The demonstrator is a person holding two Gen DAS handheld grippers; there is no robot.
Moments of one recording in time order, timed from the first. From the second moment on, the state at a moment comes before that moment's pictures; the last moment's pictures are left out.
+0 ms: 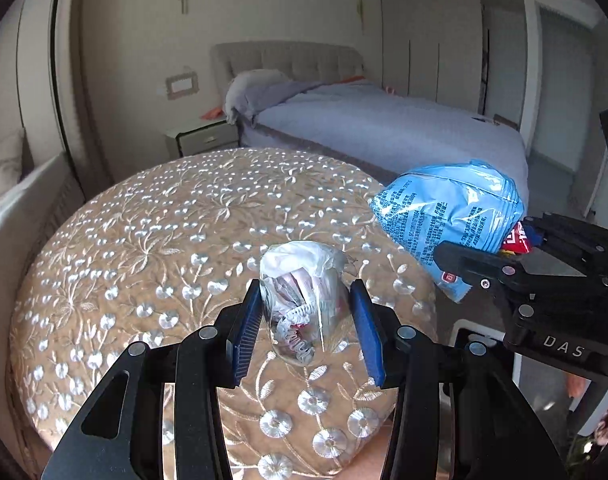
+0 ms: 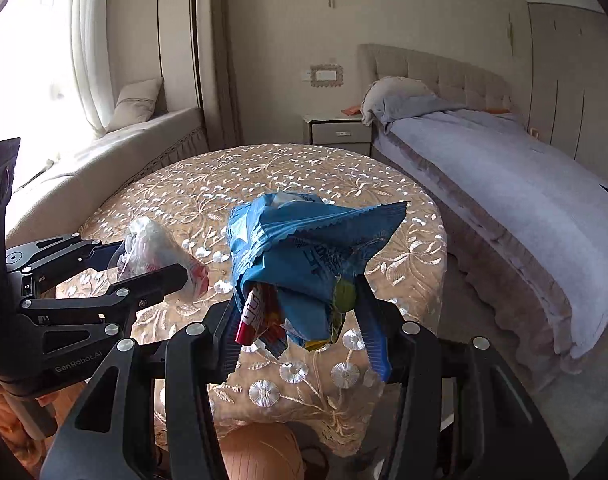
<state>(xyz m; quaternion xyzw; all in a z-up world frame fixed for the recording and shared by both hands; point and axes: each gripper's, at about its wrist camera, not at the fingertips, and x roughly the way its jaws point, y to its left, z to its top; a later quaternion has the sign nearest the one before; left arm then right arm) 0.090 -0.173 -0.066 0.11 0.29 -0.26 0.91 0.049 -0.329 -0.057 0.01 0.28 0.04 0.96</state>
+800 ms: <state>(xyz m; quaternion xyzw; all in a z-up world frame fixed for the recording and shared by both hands) 0.023 -0.372 -0.177 0.27 0.35 -0.43 0.79 -0.063 -0.489 -0.164 0.05 0.41 -0.16 0.90</state>
